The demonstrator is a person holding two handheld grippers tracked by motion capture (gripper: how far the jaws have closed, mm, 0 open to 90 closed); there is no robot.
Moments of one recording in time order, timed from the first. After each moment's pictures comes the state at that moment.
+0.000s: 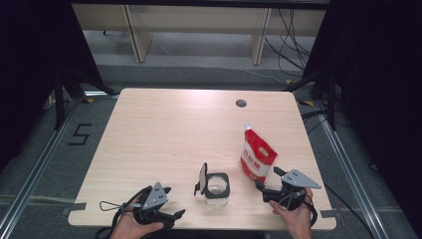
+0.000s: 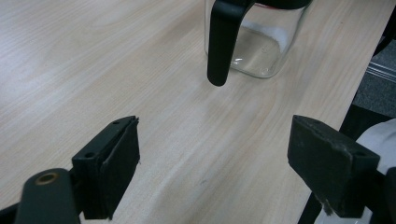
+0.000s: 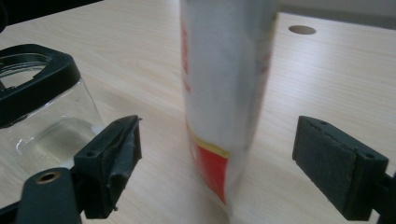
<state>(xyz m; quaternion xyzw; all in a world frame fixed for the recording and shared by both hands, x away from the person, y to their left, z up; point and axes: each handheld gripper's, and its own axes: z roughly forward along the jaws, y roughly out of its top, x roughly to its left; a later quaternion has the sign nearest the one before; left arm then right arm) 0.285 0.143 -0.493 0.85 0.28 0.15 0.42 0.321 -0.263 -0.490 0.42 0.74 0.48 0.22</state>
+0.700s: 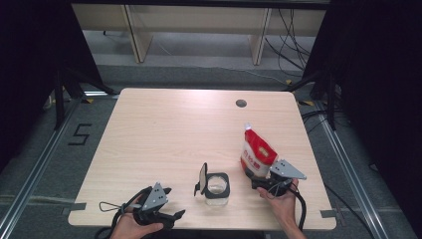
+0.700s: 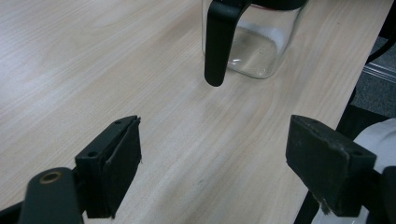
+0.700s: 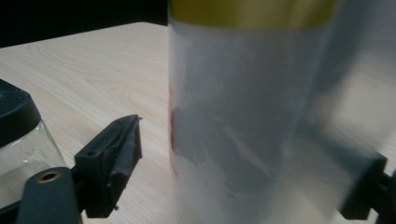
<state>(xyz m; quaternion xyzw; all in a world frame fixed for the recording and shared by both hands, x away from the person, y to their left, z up) 0.284 0.143 -0.493 0.86 0.28 0.14 0.41 0.360 -0.242 -0.506 0.37 0.72 0.53 0.27</state>
